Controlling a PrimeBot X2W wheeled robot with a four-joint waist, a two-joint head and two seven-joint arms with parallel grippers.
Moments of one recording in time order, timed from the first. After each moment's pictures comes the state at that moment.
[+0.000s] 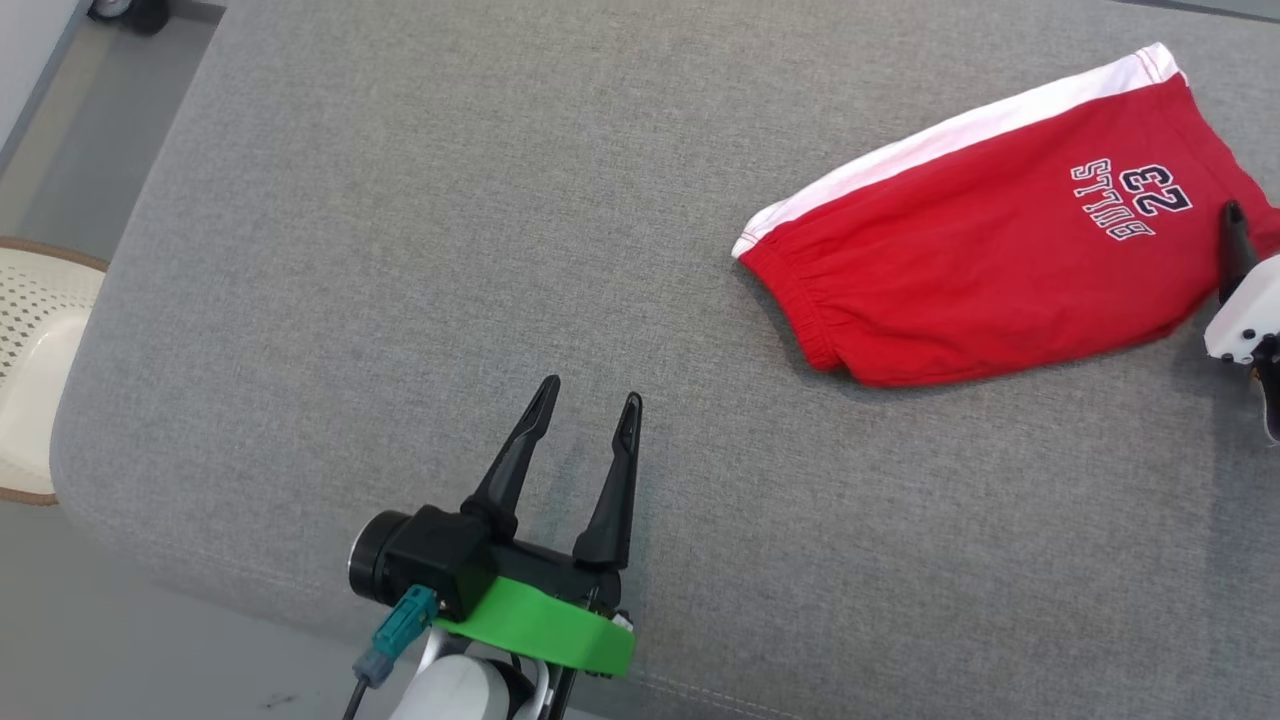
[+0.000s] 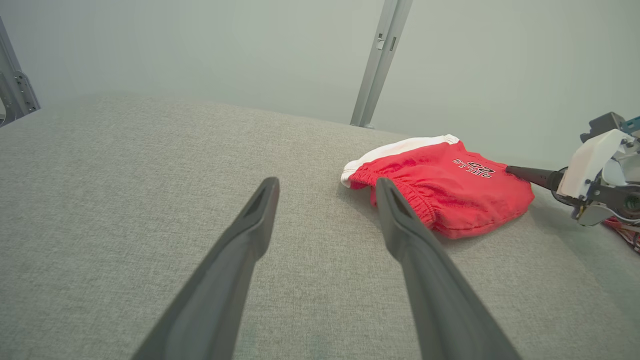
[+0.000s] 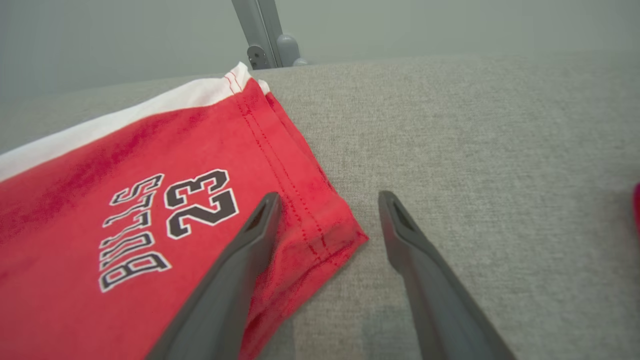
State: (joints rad) left arm -0.17 0.06 -0.51 0.05 -0.38 0.02 -0.26; right arm -0.84 -0.45 0.13 1.10 0.53 0.13 -0.13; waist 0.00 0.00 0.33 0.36
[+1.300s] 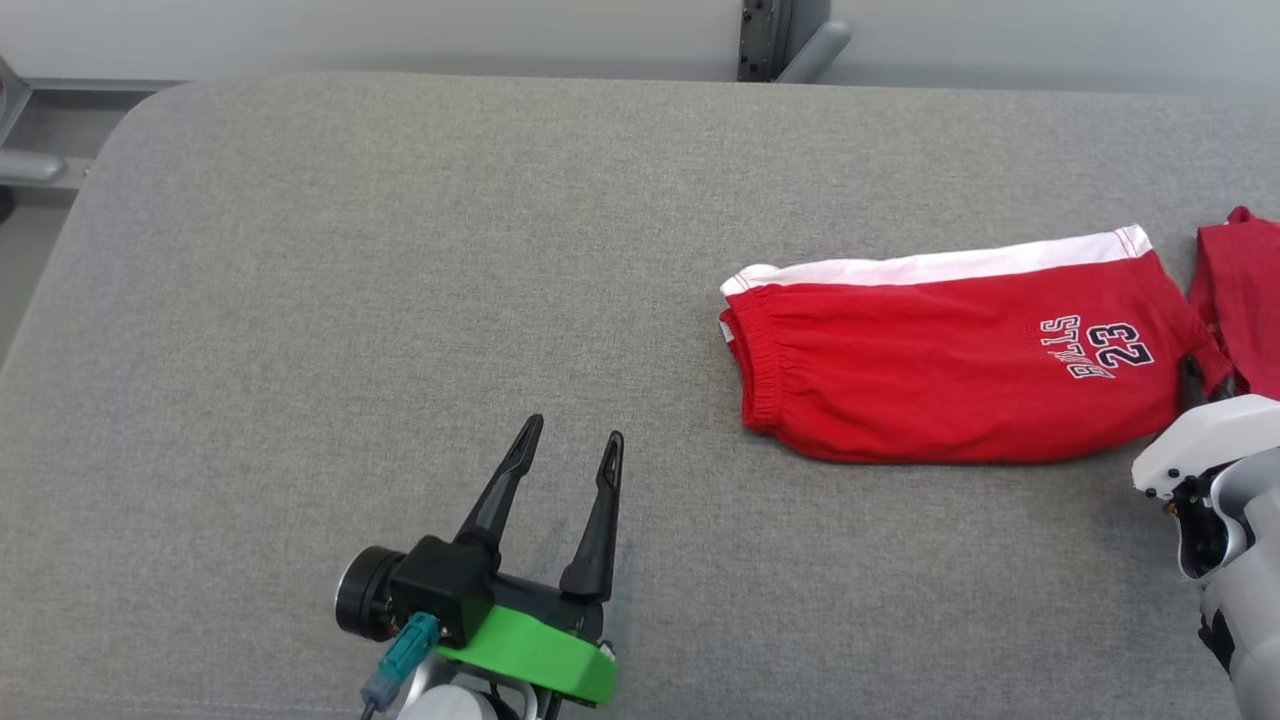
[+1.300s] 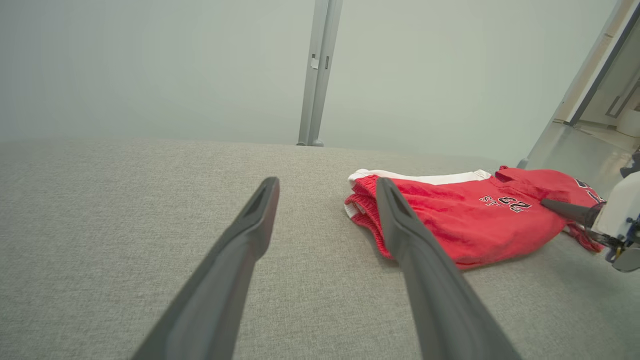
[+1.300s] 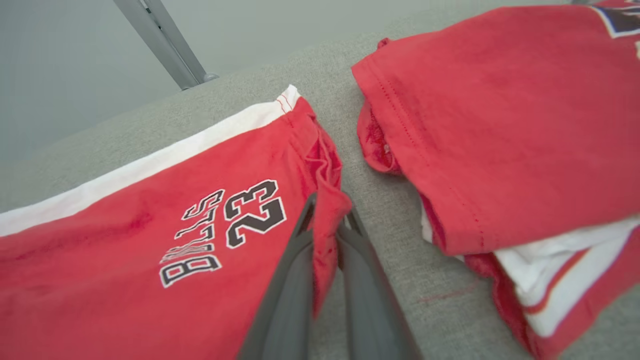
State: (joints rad) left arm -0.12 0.05 -0.46 0.10 -0.30 0.00 -0.26; right arm -0.62 -0.34 0.07 1.11 0.62 0.13 -0.26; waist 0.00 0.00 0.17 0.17
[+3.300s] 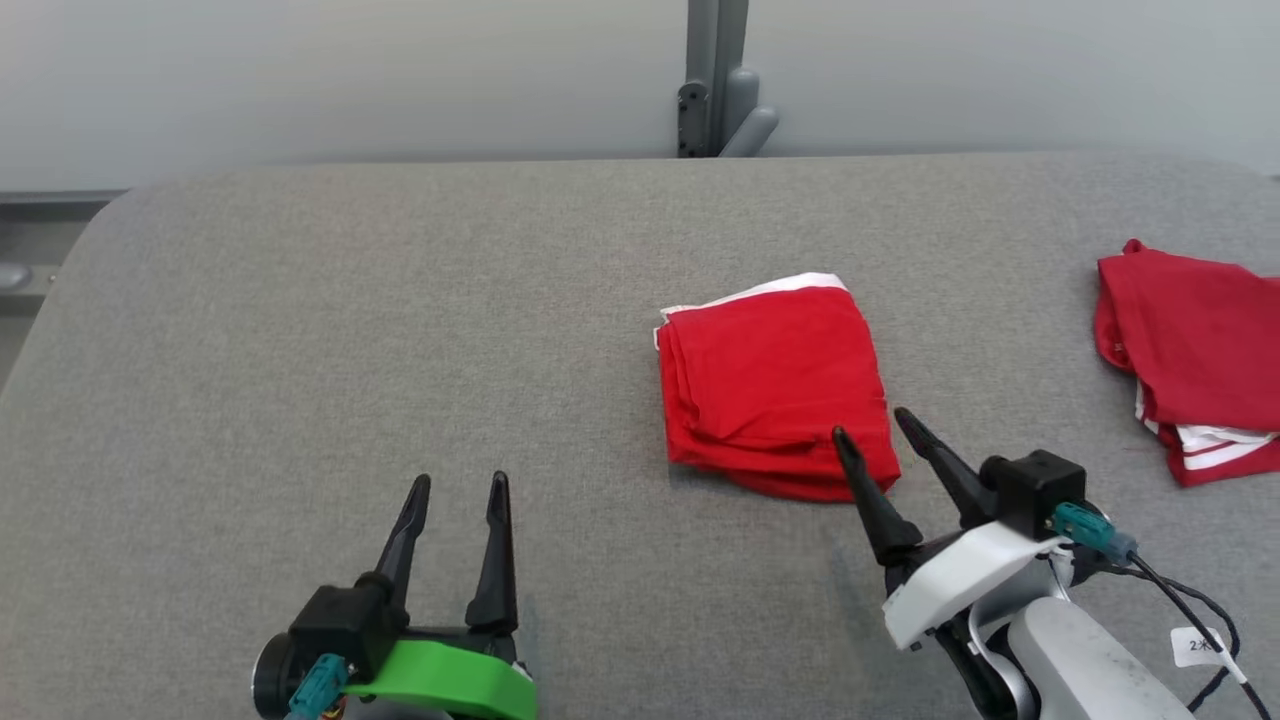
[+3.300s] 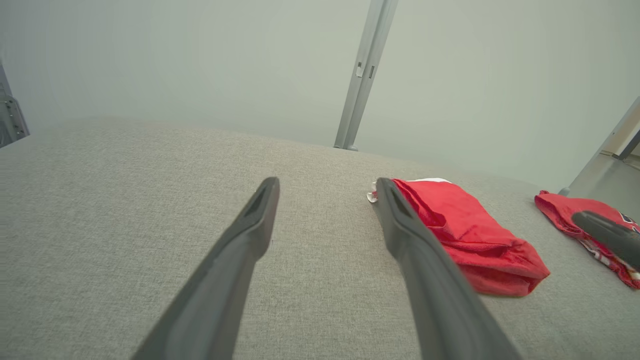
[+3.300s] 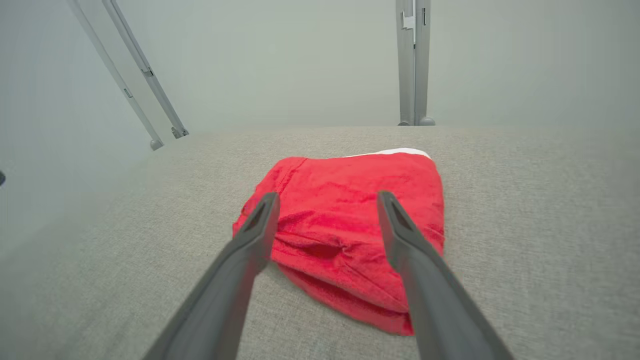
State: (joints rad) left arm -0.02 0.05 -0.33 0.12 -0.36 0.05 -0.26; right arm -0.26 -0.22 0.45 0.36 0.50 0.13 -0.26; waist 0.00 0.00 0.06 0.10
